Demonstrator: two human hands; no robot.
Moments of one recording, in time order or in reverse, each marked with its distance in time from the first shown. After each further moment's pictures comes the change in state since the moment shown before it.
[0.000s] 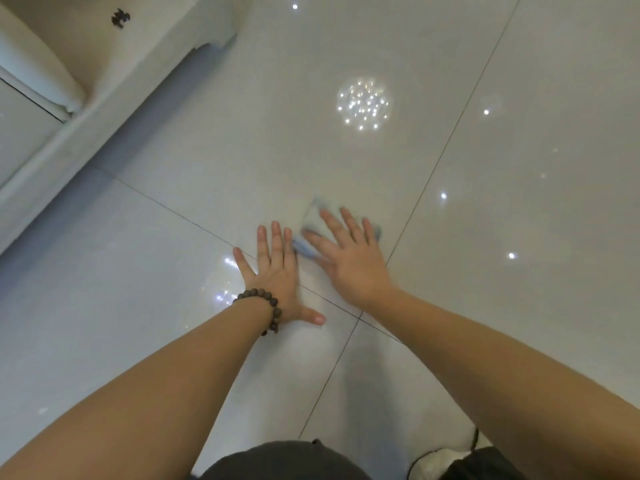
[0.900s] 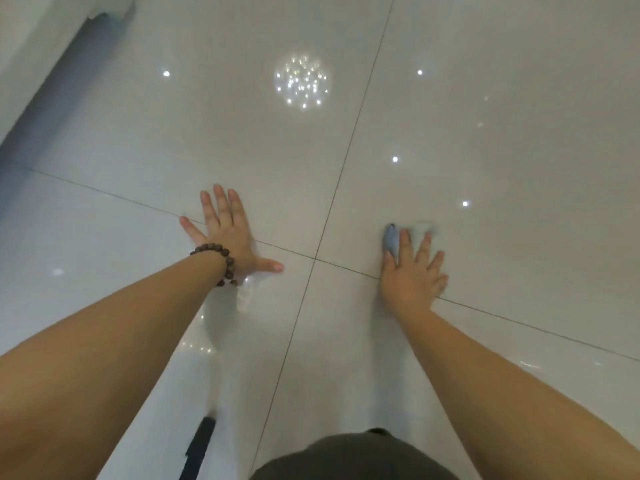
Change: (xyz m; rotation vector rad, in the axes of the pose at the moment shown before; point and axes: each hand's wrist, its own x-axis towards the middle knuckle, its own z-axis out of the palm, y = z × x) left_hand -0.010 0.003 -0.001 0.062 0.046 -0.003; right_hand -0.173 0.020 -0.008 0.122 -0.054 1.156
